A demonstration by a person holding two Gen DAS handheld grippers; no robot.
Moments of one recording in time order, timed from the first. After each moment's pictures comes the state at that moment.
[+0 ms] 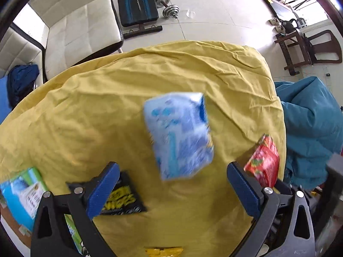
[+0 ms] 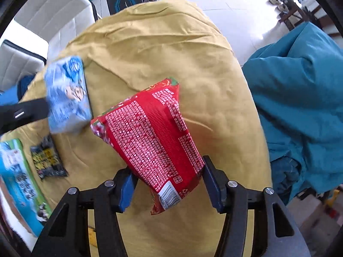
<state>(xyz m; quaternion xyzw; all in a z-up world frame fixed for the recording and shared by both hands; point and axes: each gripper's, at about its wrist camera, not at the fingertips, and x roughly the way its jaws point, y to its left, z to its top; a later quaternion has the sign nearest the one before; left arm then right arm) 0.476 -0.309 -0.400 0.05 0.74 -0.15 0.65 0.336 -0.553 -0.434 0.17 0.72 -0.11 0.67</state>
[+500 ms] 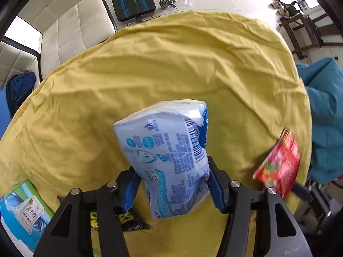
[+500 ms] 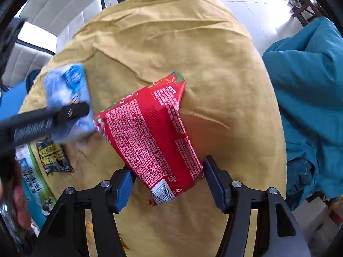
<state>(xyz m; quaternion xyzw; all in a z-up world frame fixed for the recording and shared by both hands) 0.462 -0.322 -0.442 0.12 0.75 -0.15 0.64 0.332 -0.554 -0.458 0.17 0.73 -0.06 0.65</state>
